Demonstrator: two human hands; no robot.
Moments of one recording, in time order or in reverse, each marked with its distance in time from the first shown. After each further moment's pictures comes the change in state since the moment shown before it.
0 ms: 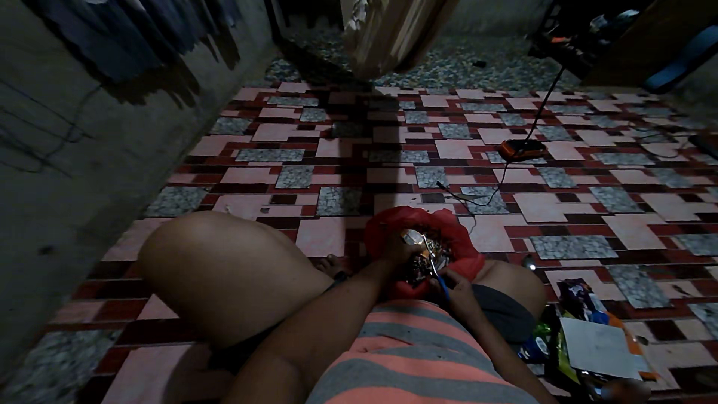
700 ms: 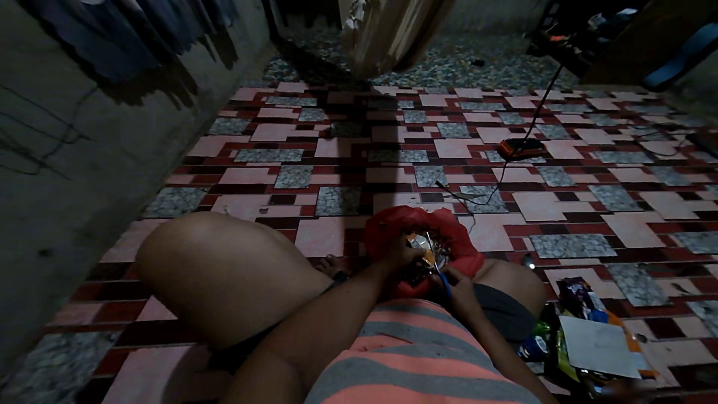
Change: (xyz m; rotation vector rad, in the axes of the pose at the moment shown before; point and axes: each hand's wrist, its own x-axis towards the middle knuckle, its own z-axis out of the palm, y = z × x) left_hand 0.001 -0.004 0.005 -0.025 -0.137 -0.080; right_hand 0.002 -0.002 -0.001 -0.010 0.060 0.021
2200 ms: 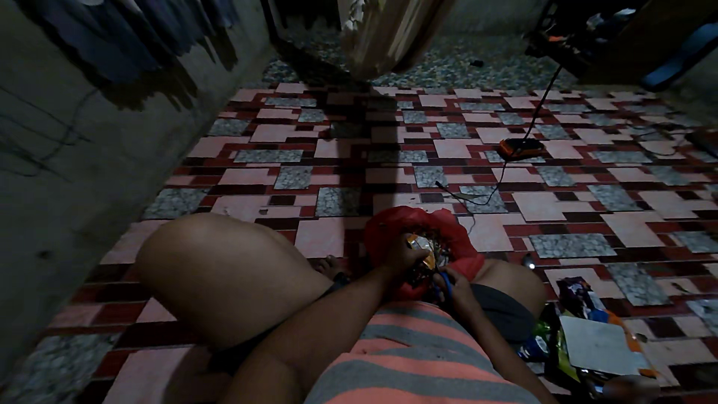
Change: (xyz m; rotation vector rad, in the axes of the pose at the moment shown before) left_hand -0.006 -0.001 0.005 0.034 0.065 0.108; right_hand -0.002 -0.006 0.001 0.101 -0.069 0.093
